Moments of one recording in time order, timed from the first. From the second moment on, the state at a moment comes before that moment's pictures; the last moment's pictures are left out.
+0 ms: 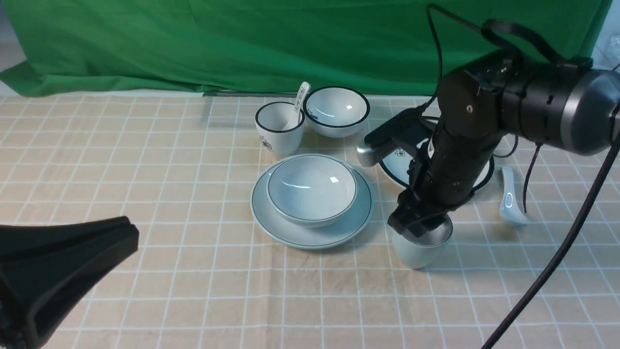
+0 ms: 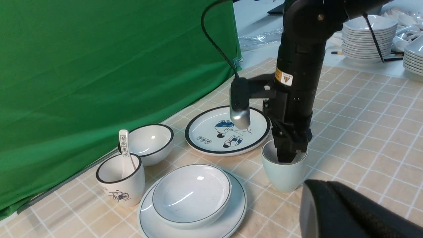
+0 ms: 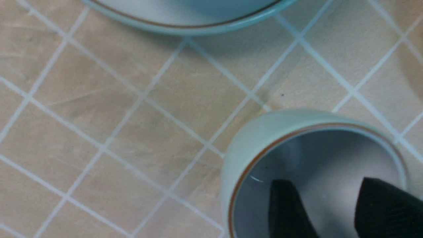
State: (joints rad) right arm 0.52 1.87 -1.47 -0.08 0.91 -0.13; left arm -0.69 0.44 -0.54 -0.15 0.34 0.33
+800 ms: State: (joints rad) right arm 0.57 1.93 -1.46 0.00 0.91 -0.09; left arm -0.69 0.44 -0.54 -0.18 0.36 0.32
